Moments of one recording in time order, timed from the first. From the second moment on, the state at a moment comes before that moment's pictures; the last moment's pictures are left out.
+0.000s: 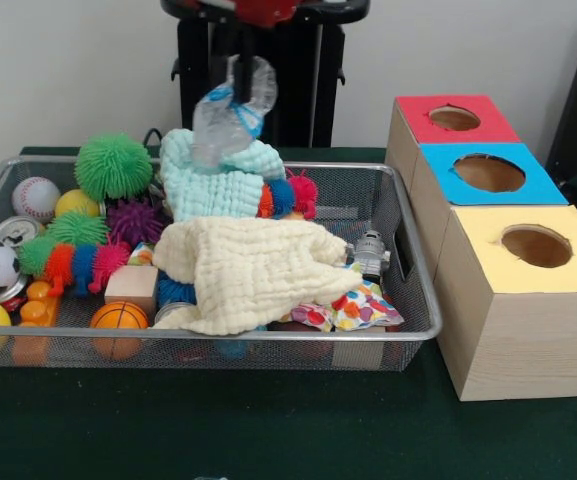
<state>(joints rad) -0.45 -0.92 0.25 1.60 -0.34 0.84 2.25</state>
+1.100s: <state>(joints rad) -0.10 -0.92 -0.04 1.72 -0.12 0.84 2.41</state>
